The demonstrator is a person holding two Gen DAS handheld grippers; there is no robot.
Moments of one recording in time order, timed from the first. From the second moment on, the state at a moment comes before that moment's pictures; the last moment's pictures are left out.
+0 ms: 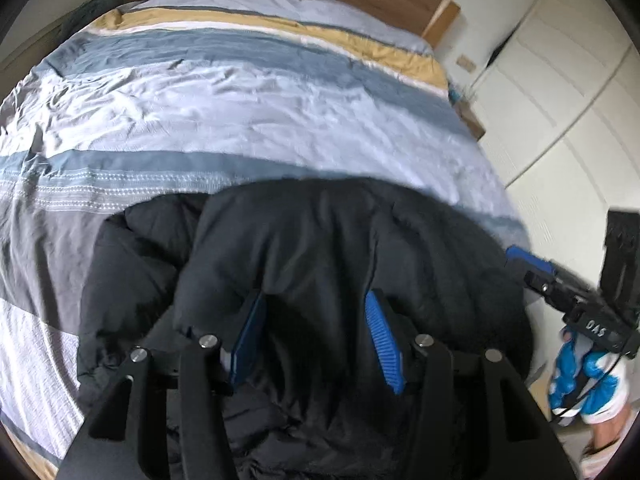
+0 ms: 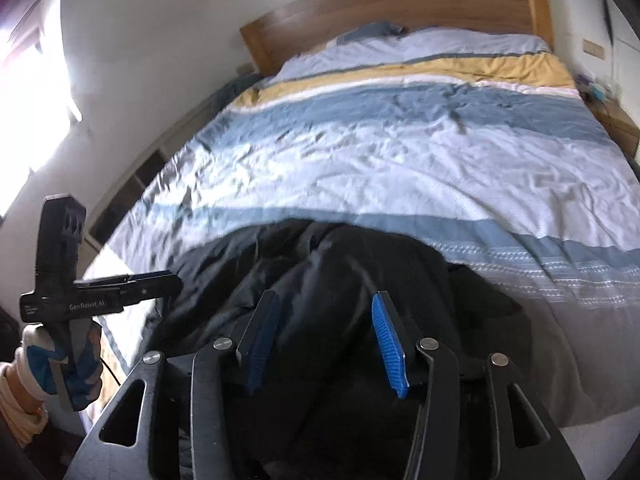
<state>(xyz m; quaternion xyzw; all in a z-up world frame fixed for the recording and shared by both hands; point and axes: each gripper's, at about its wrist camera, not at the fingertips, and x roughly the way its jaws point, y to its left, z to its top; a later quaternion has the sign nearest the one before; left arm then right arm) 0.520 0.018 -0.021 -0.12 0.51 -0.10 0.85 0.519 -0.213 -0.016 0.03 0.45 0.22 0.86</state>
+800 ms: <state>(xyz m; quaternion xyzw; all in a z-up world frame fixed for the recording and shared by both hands) 0.457 0.008 -0.041 -0.08 0.49 -0.11 0.86 0.466 -0.229 -0.039 -0.05 0.47 0.22 0.85</state>
